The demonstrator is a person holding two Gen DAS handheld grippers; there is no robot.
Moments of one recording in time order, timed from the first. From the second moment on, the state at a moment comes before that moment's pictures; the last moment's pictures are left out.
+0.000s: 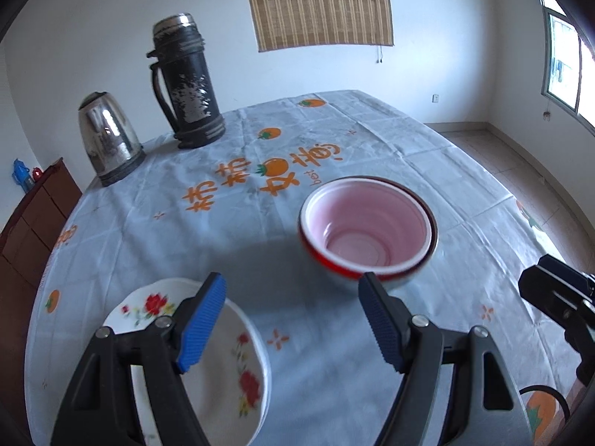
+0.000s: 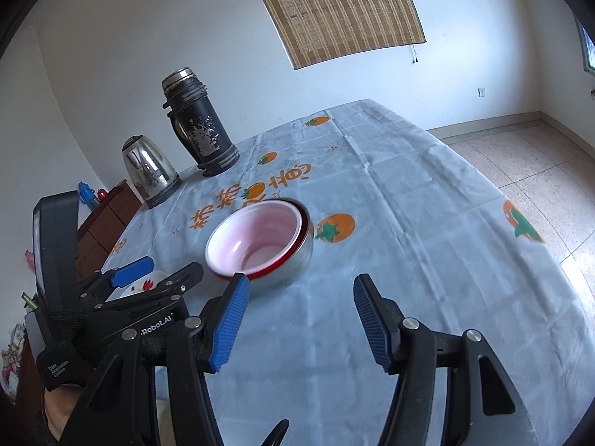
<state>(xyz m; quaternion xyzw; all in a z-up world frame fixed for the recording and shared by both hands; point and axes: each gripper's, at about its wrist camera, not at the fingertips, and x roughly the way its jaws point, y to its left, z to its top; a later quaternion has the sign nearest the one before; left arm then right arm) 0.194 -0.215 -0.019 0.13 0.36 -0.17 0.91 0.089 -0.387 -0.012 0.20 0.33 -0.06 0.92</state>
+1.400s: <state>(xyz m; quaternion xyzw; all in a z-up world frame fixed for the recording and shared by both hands) 0.074 -0.101 -0.027 0.08 0.30 -0.13 0.94 -0.019 -0.283 -0.025 0.14 0.30 -0.05 0.94</state>
